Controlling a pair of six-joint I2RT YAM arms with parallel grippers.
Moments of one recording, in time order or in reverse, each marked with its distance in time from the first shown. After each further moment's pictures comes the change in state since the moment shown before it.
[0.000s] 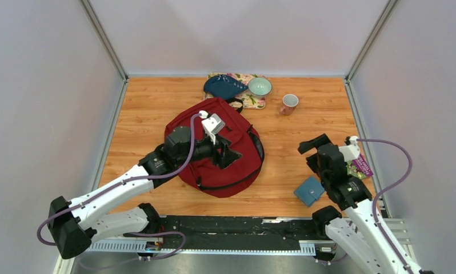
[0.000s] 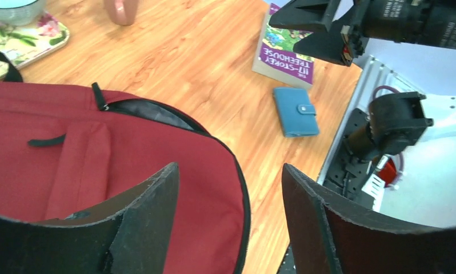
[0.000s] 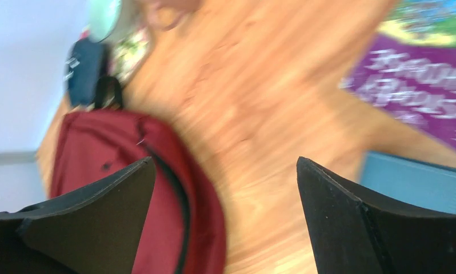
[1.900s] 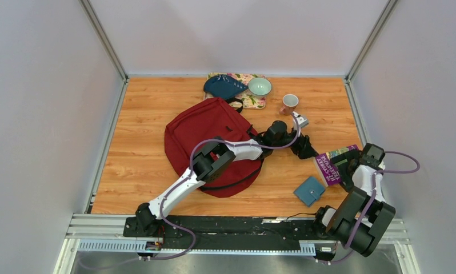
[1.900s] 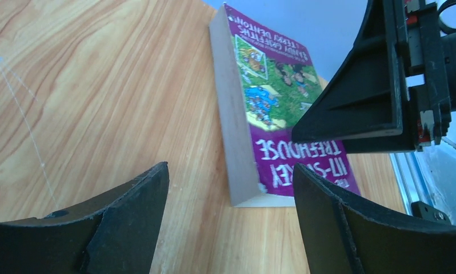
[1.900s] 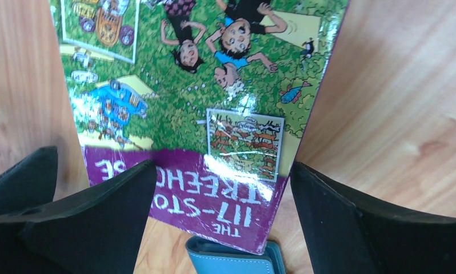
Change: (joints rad) left arm -0.122 1.678 1.179 0.619 0.311 -0.238; right arm -1.086 0.563 -0.063 0.106 -0.542 -0.475
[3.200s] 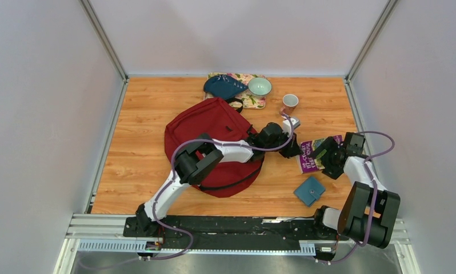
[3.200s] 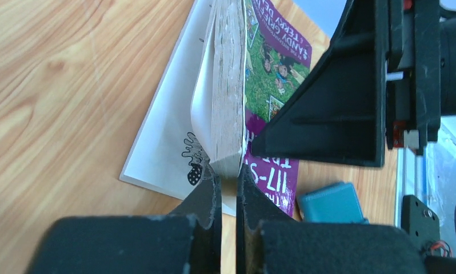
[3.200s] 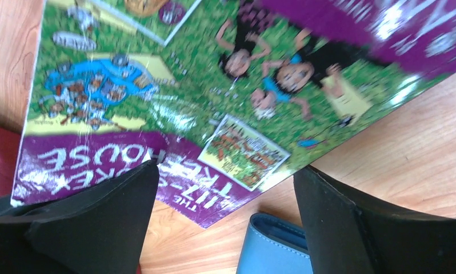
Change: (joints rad) left arm -0.024 -0.275 -0.333 -0.100 -0.198 0.006; right arm 0.246 0.092 0.048 0.071 -0.185 -0.101
